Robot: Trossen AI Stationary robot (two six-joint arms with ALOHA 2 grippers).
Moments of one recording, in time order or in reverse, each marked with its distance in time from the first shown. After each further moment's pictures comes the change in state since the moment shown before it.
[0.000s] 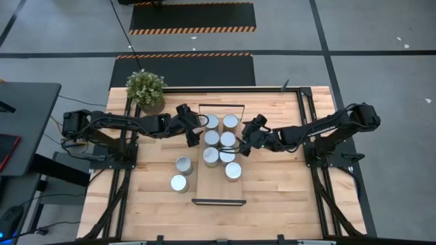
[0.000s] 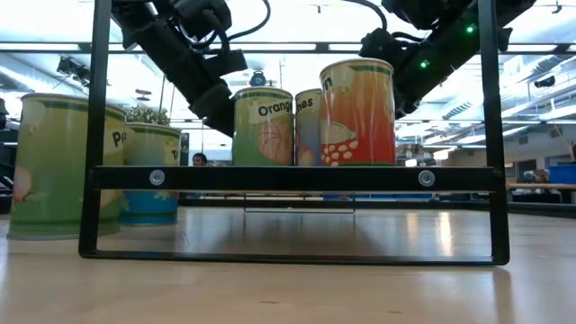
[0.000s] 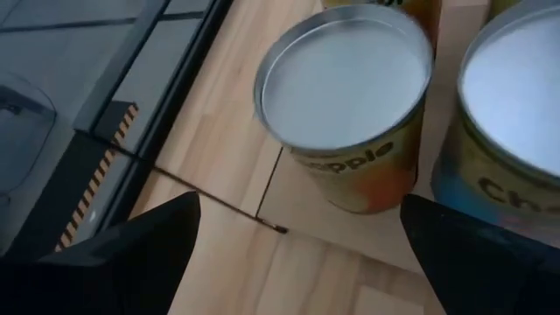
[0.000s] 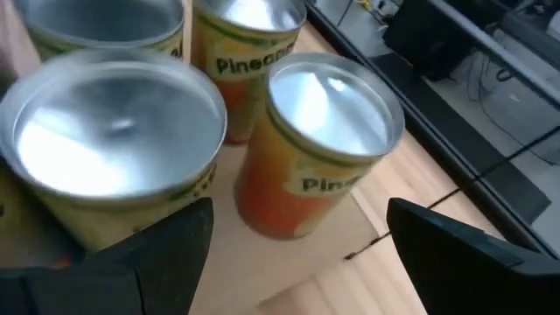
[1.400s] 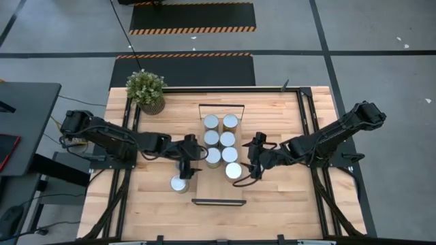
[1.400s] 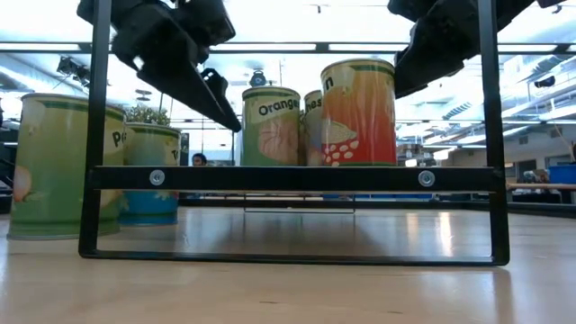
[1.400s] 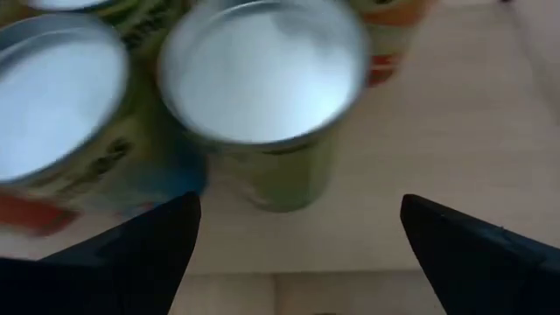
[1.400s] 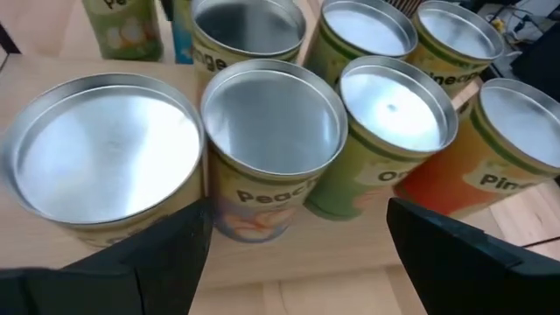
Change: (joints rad) left arm -0.314 0.000 0.001 -0.044 0.278 -0.175; right arm 0.258 -0.075 0.054 -0.186 -0.133 0.024
